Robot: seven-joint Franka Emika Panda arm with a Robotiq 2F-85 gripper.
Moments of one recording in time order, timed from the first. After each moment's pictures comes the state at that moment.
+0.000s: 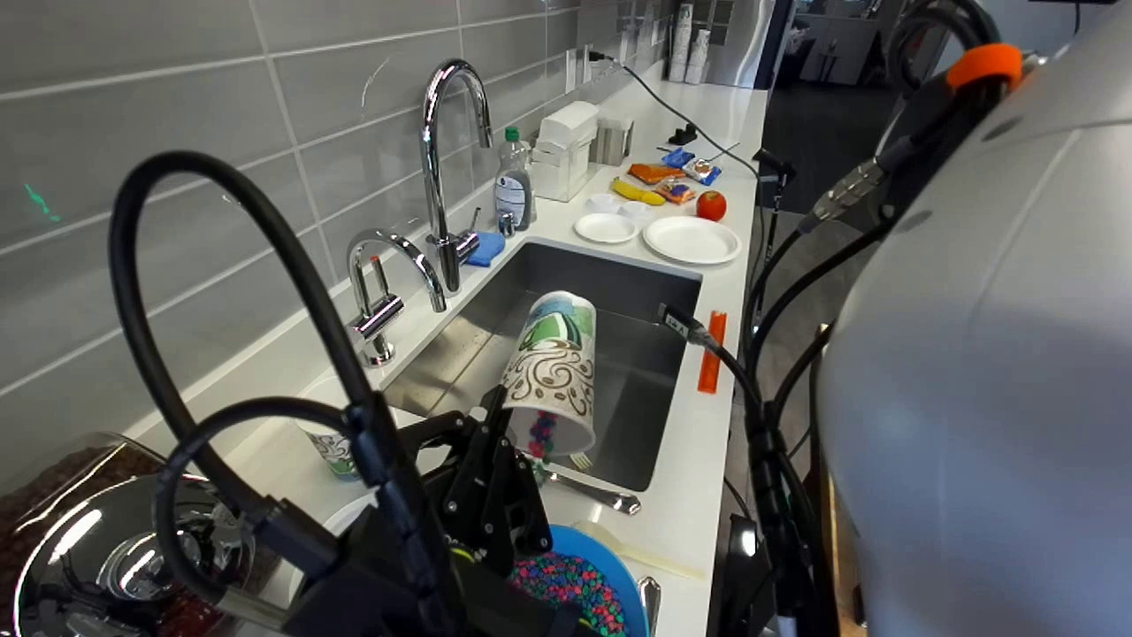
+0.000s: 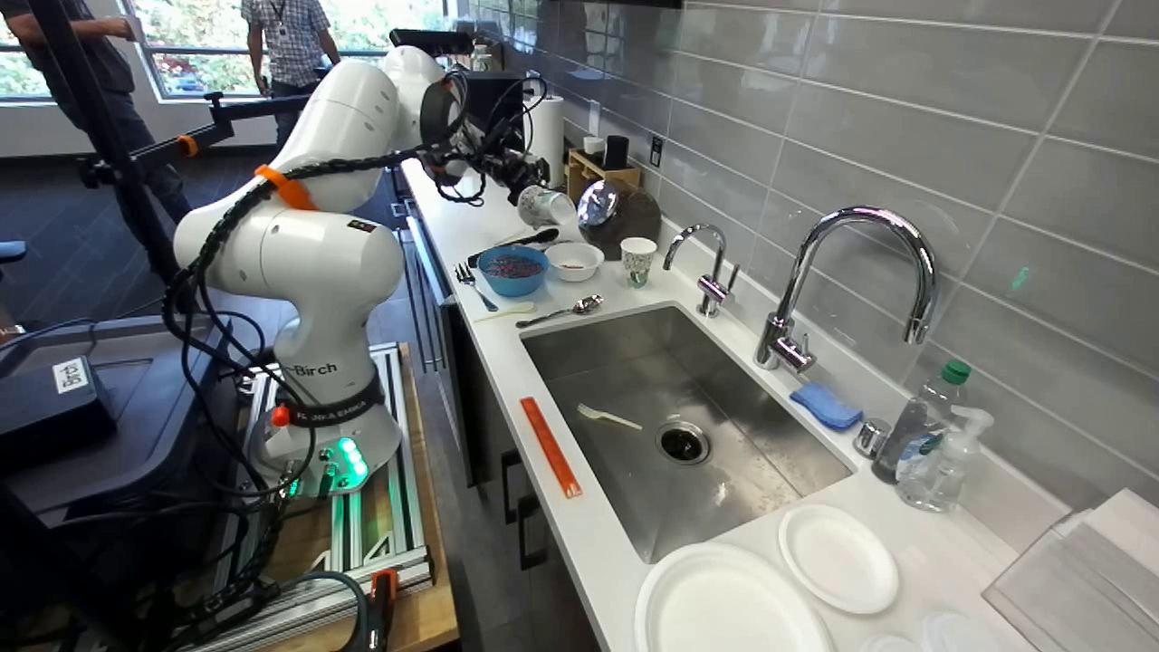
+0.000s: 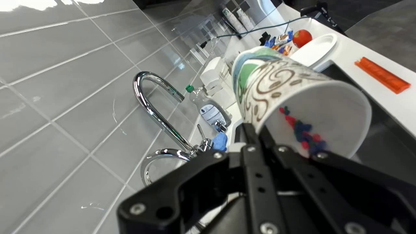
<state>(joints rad) 1.08 1.00 0.04 -1.09 -1.09 0.84 -0.10</state>
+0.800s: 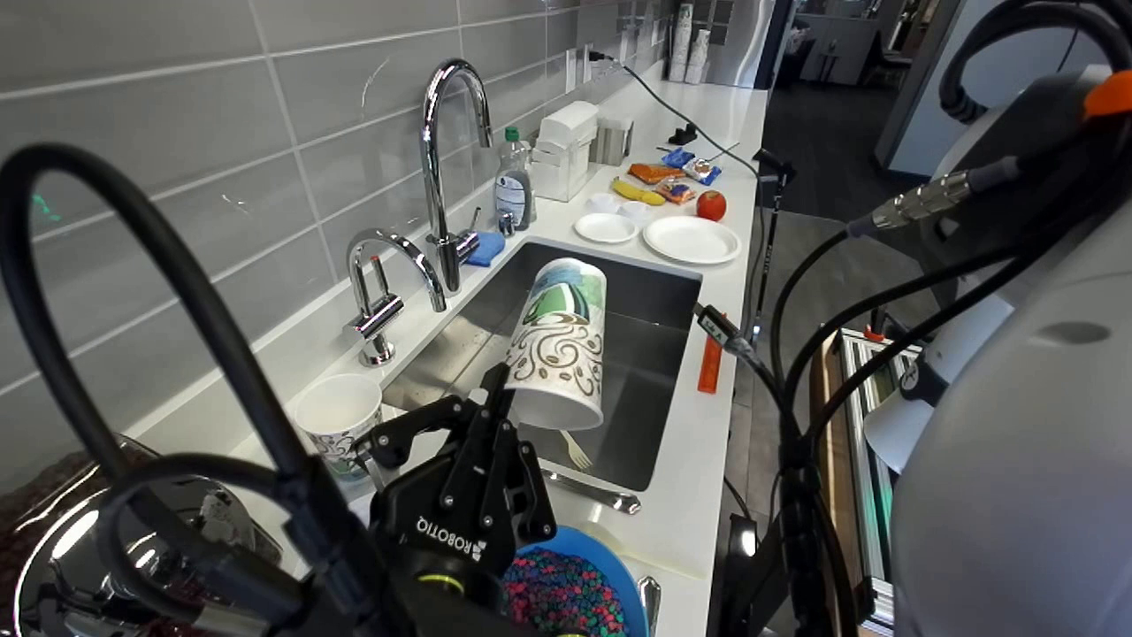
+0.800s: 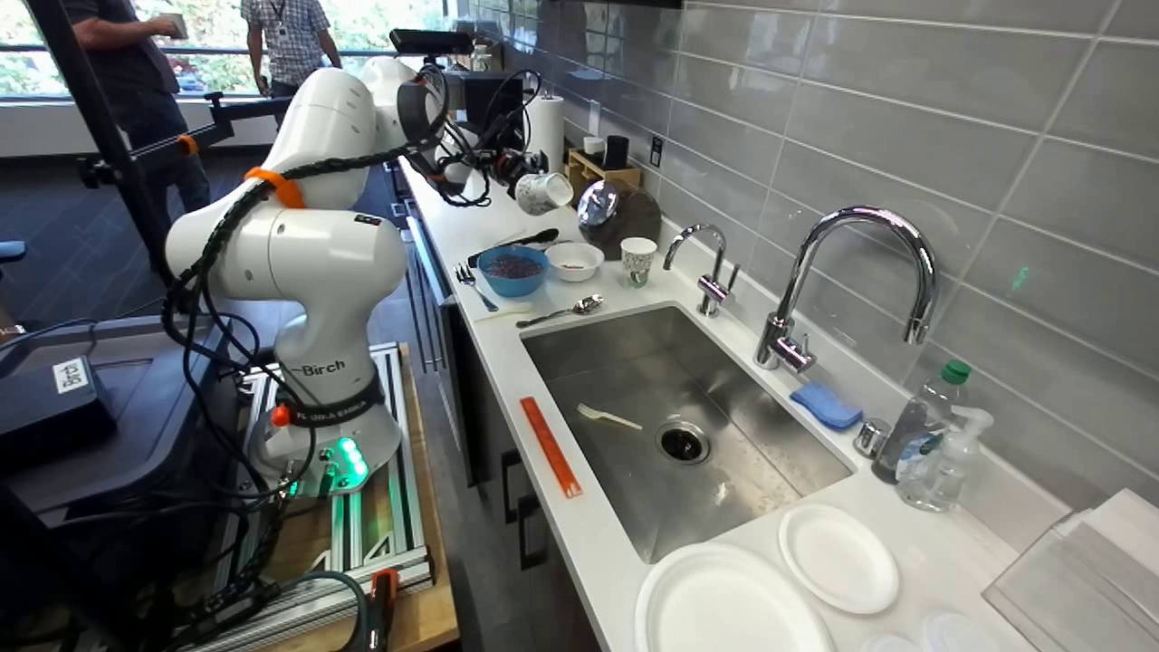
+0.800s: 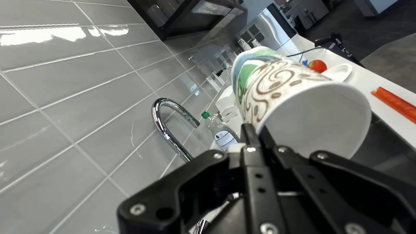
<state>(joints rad) 1.25 1.06 -0.25 -1.05 -1.01 0.84 -0.23</state>
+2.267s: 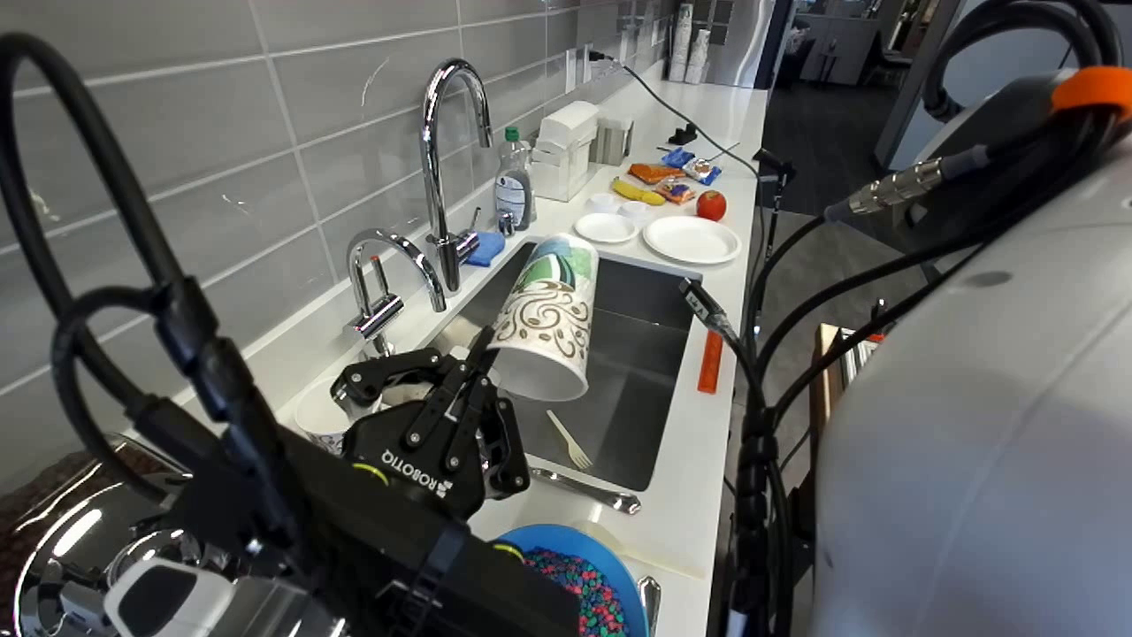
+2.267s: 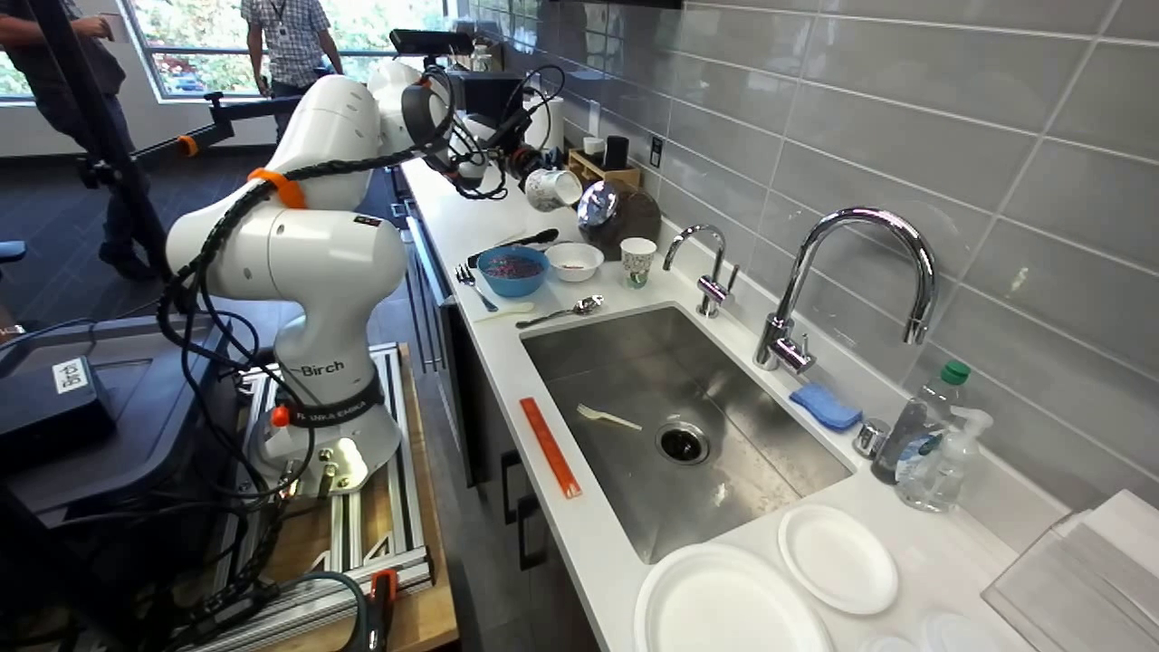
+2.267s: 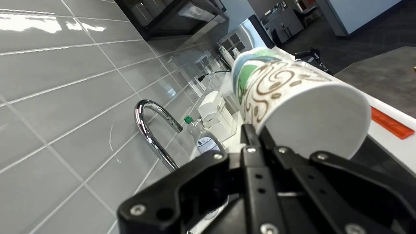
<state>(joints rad) 1.23 1.10 -0.35 -0.96 -0.94 0.84 -0.38</state>
